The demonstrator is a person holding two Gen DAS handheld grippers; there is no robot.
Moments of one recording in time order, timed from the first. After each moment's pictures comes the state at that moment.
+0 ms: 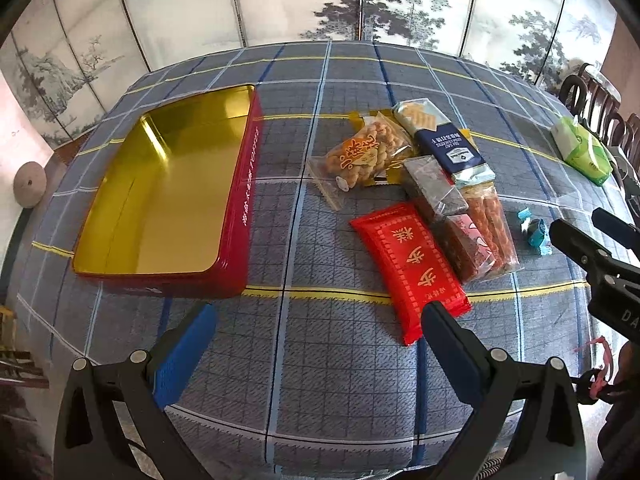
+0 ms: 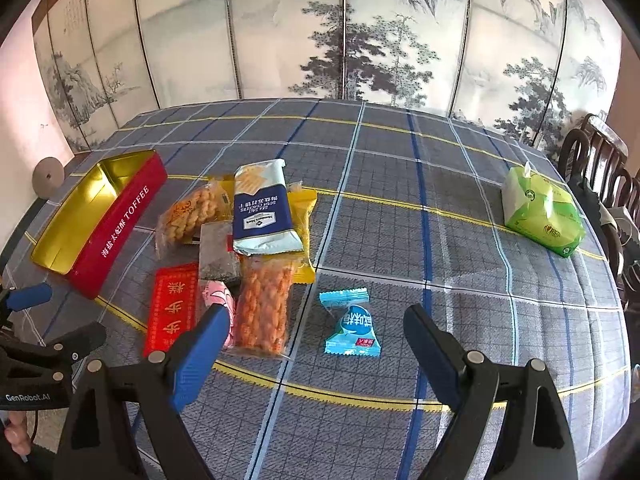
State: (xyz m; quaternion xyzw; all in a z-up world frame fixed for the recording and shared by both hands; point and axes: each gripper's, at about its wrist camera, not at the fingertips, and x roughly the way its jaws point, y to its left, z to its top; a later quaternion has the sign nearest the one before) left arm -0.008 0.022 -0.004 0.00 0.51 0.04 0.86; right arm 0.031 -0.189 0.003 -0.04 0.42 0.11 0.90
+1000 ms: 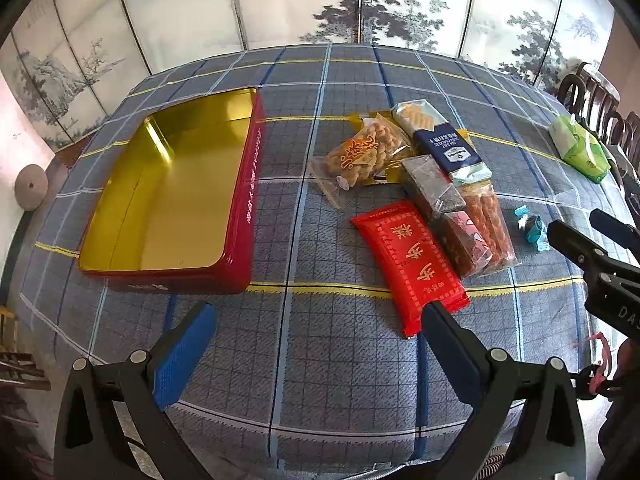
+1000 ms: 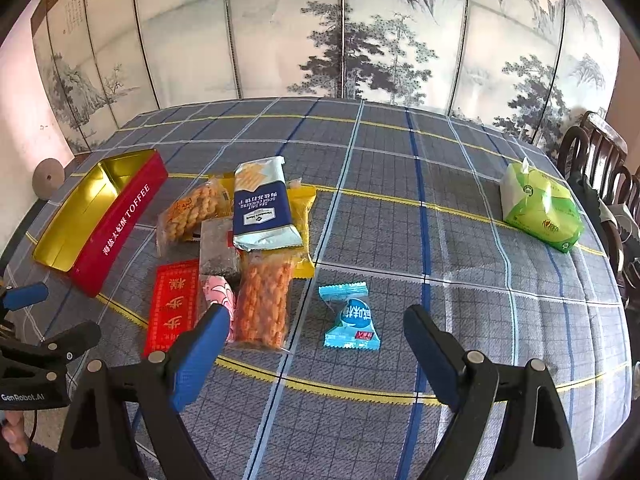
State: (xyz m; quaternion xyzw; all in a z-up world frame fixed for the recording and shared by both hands) left arm -0.016 0.021 0.000 0.00 0.51 0.04 0.86; right arm 0.026 -0.190 0.003 -0.04 0.42 0.10 0.90
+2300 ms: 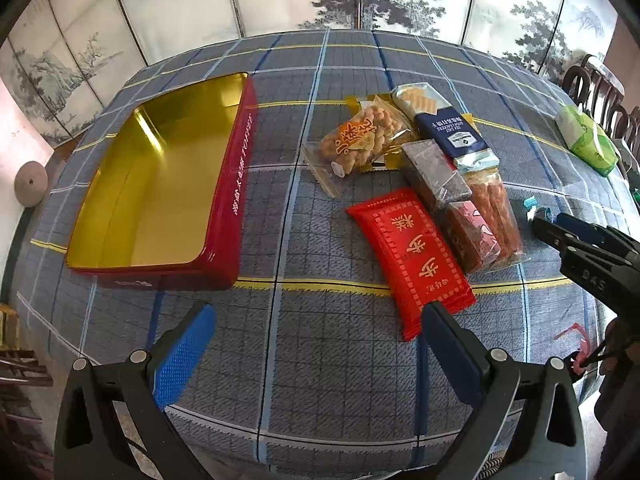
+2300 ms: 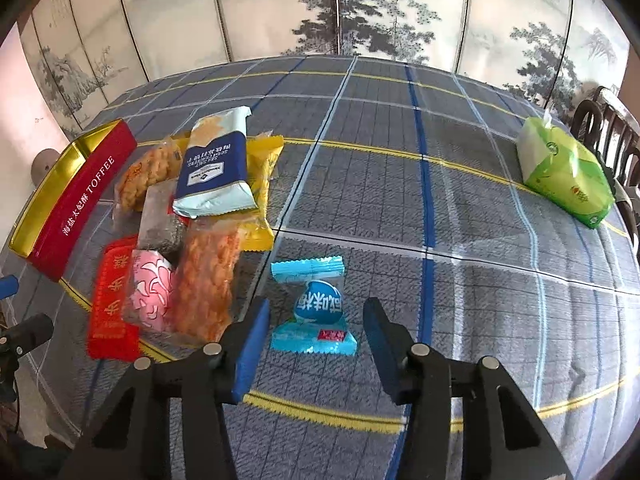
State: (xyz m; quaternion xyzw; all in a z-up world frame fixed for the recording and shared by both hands) left arm -0.006 0.012 -0.016 0.01 0.53 0.04 0.85; right arm 0.066 -0.212 -0.052 -0.03 0.48 0.11 0.87
